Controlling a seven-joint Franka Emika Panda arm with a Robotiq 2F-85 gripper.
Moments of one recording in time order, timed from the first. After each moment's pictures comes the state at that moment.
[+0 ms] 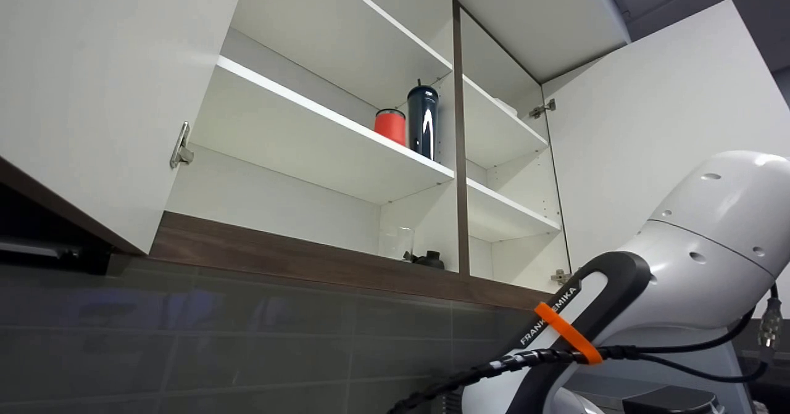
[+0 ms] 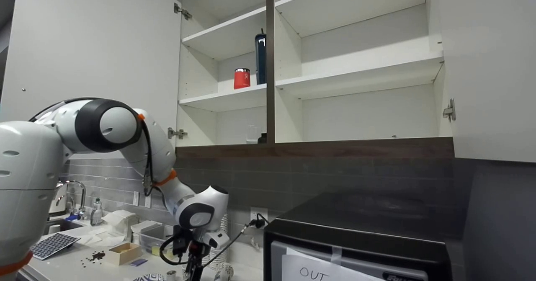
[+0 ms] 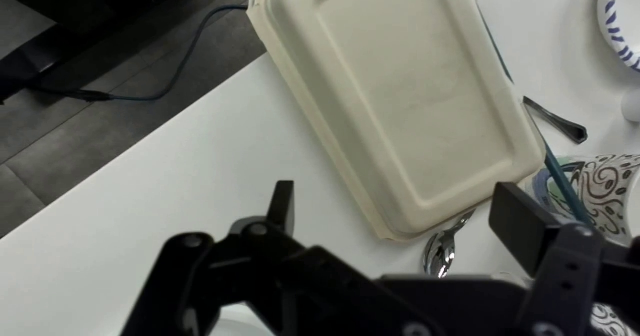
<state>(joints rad) 0.08 0.12 0.08 -2.30 0.47 2.35 0.38</state>
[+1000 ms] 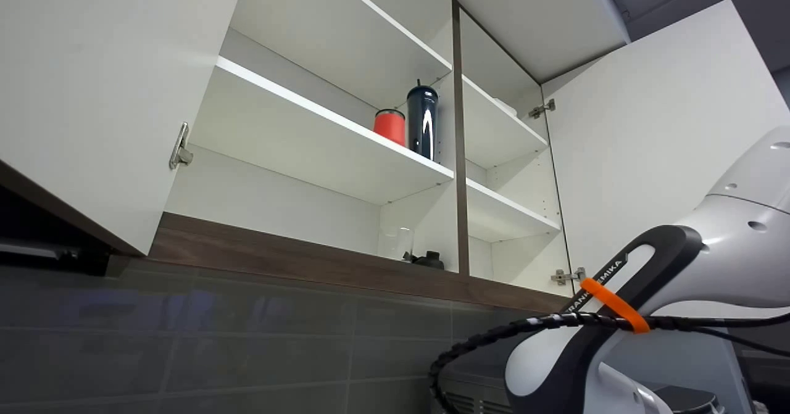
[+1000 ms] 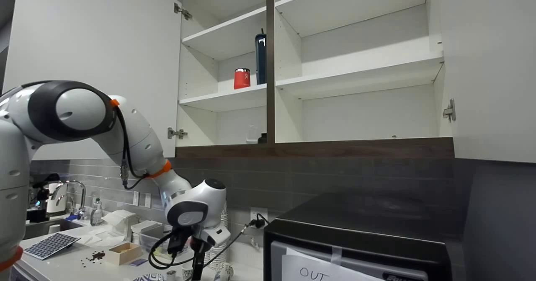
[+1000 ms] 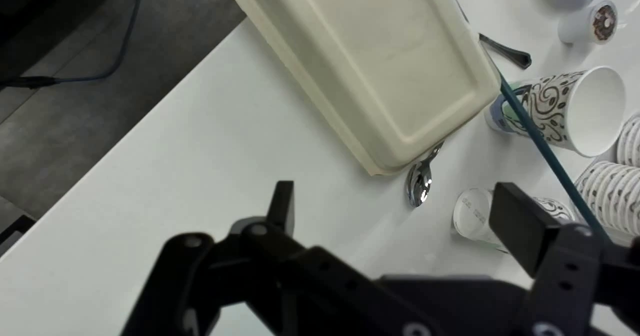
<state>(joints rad) 0.06 -0.06 0.05 -2.46 0.62 2.49 0.33</state>
